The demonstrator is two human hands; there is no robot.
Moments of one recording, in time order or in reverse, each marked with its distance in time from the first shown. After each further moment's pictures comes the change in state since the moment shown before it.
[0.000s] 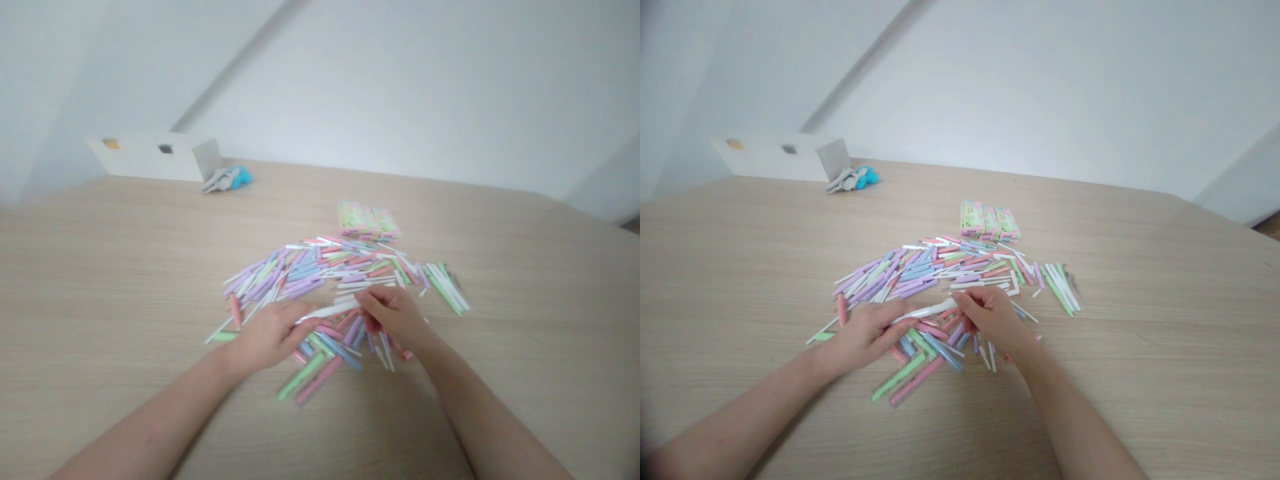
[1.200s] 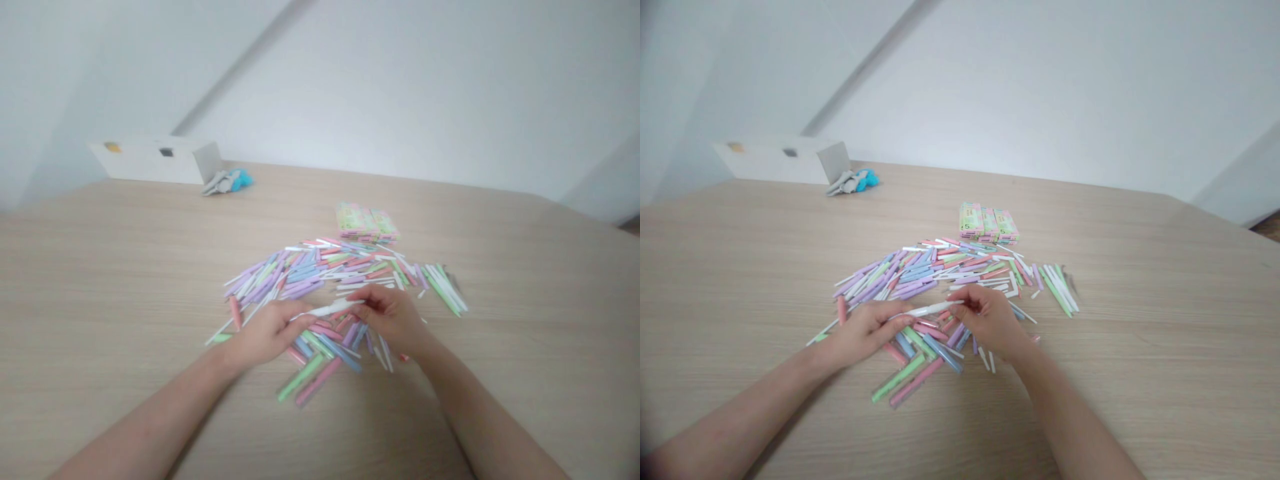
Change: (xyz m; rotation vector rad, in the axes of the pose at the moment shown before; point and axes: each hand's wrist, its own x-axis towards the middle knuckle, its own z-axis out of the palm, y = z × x) left_hand 0.003 -0.004 -0.002 -0.222 -0.046 -0.104; right_hand 0.001 0.011 0.005 0.099 0.020 -0.117
